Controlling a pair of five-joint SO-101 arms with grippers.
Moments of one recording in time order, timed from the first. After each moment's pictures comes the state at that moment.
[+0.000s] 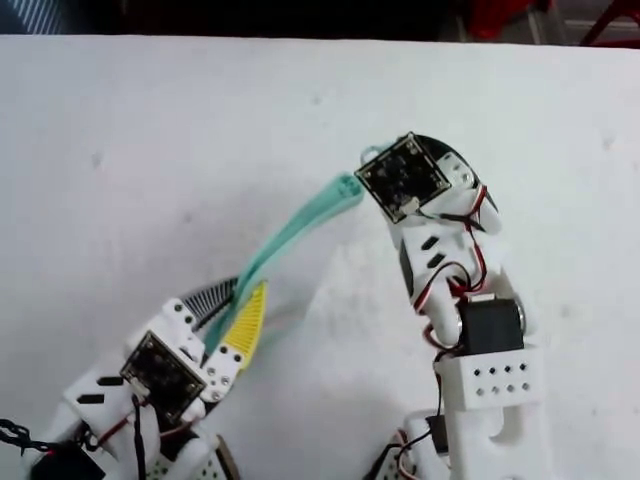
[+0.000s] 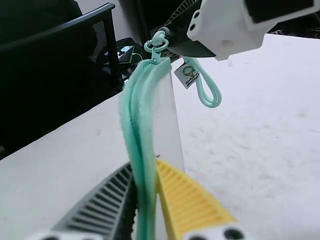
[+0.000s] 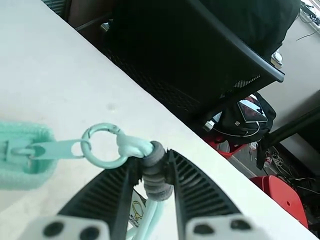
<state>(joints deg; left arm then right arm) 31.3 -104.8 59.3 71.1 -9.1 -6.6 -53.1 39.6 39.4 36.9</state>
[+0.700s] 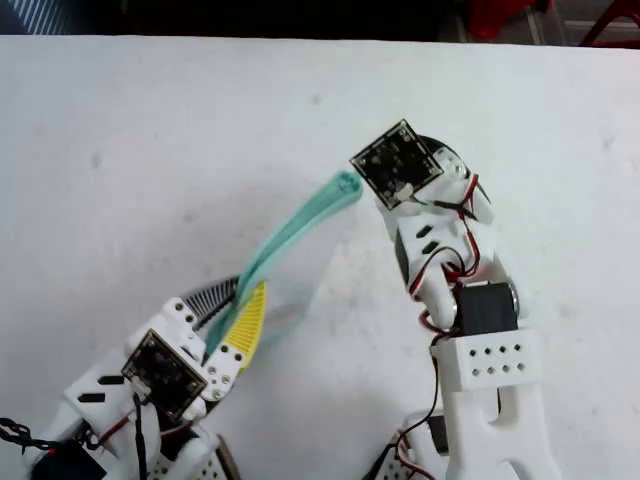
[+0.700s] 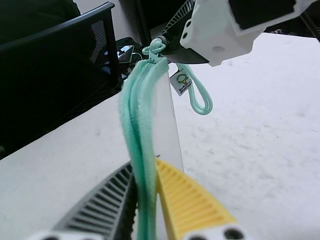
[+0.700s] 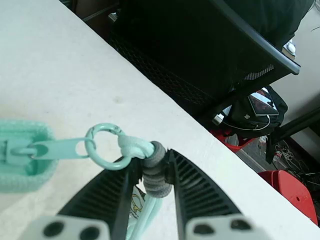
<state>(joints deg) 31.3 -104.6 59.3 71.1 -9.1 -6.6 -47.5 38.9 38.9 36.8</state>
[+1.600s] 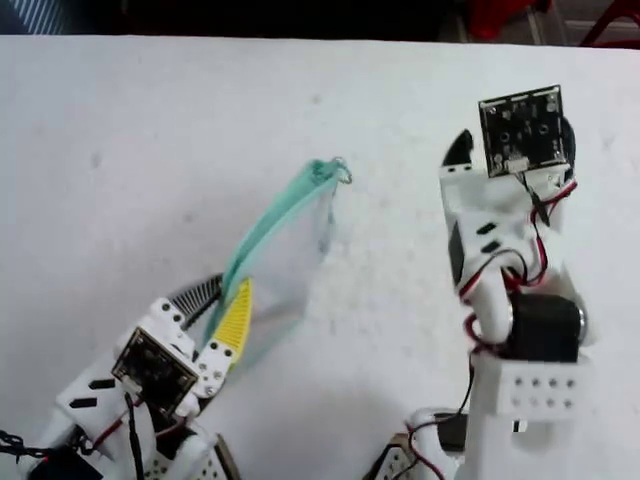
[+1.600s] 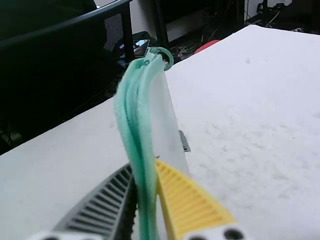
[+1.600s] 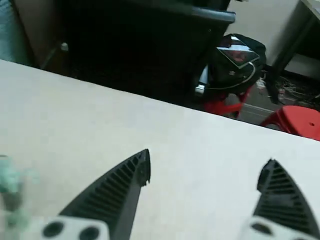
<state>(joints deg) 27.5 -105.0 59.3 72.1 -8.9 -3.7 -50.1 15.1 62.6 13.5</state>
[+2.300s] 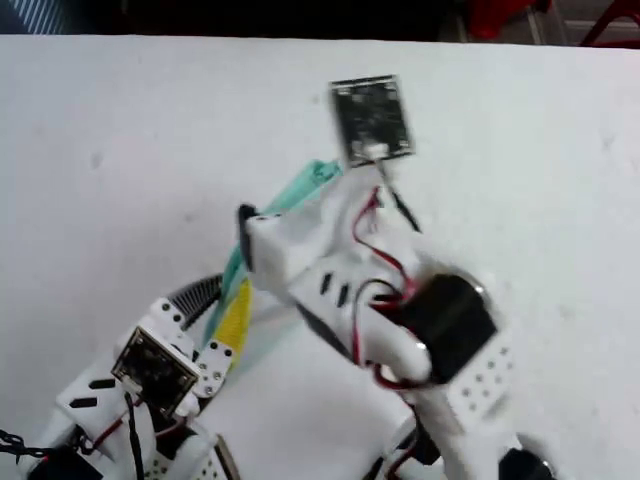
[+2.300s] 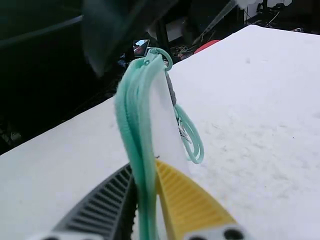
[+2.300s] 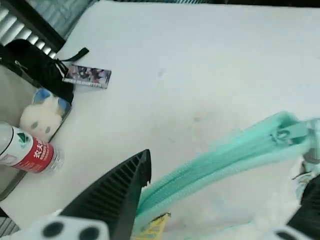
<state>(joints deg) 27.5 -105.0 59.3 72.1 -8.8 -48.1 -29.4 -9.6 83.9 -24.4</state>
